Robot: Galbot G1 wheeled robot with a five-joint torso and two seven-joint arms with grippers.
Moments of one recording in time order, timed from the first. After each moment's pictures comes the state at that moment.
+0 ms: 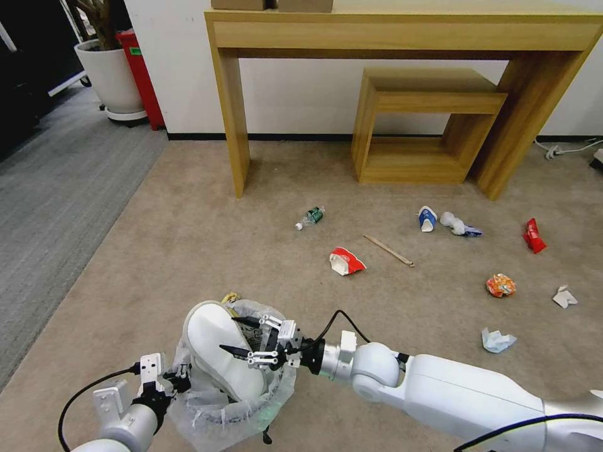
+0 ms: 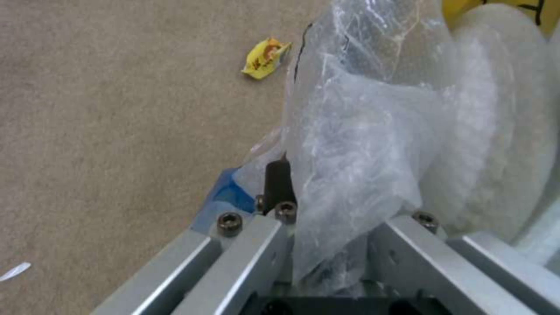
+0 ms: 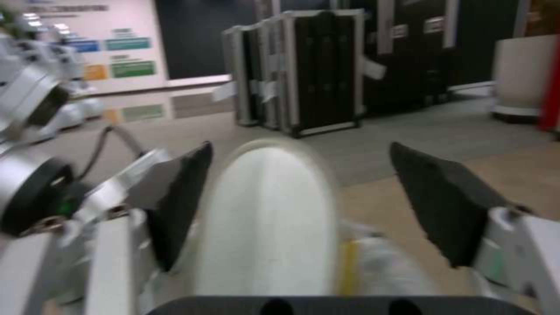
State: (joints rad) left arm 1.81 -1.10 -0.63 -2.20 -0.80 0.42 -0.26; right arm -0.53 0.85 -0.77 1.76 0.81 0.41 -0.23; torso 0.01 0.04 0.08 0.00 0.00
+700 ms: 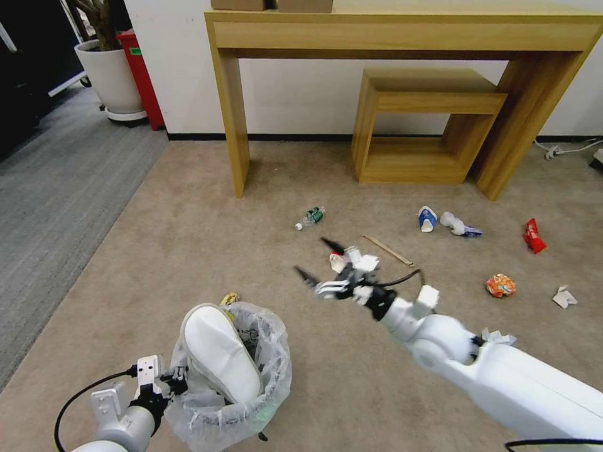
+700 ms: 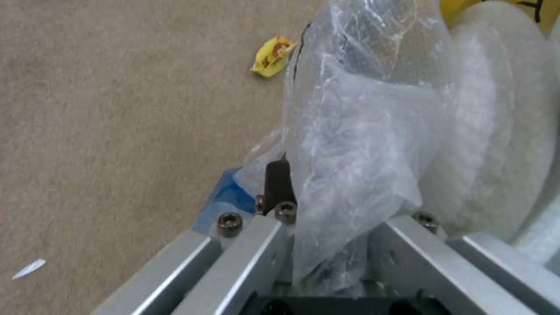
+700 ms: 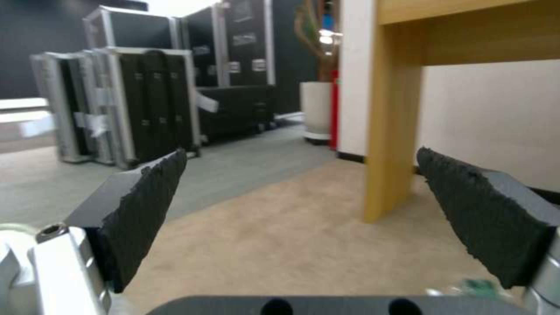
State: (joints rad) left arm 1.82 -1.09 -0.63 -2.20 -0.80 0.41 -0.26; right arm -0.87 0.62 -0.17 1.89 0.87 0.36 -0.13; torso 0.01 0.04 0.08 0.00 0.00
